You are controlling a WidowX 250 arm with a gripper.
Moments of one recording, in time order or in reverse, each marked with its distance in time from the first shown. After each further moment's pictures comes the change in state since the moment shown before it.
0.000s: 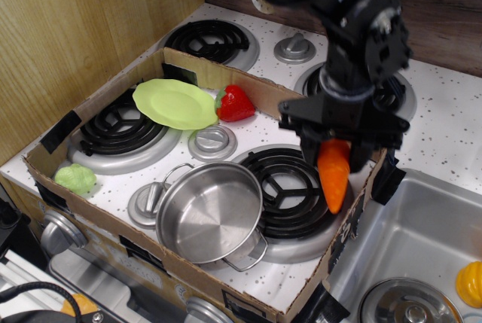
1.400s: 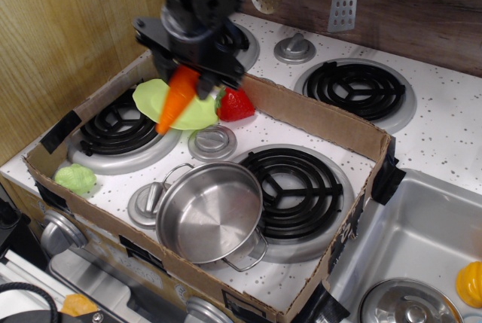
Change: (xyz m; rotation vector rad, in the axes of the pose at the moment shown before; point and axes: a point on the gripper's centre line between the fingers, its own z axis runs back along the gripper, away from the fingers) arm 0.035 0.132 0.035 0.247 -0.162 -0.191
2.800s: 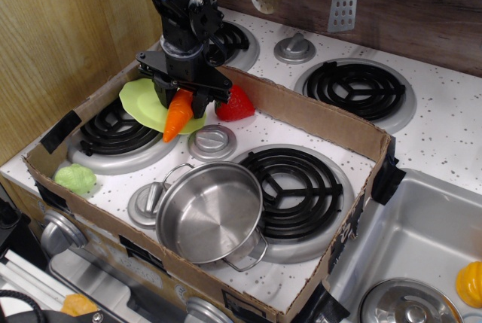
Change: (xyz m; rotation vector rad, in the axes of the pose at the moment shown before) arm 0.006 0.039 -0.086 -0.024 0.116 0.126
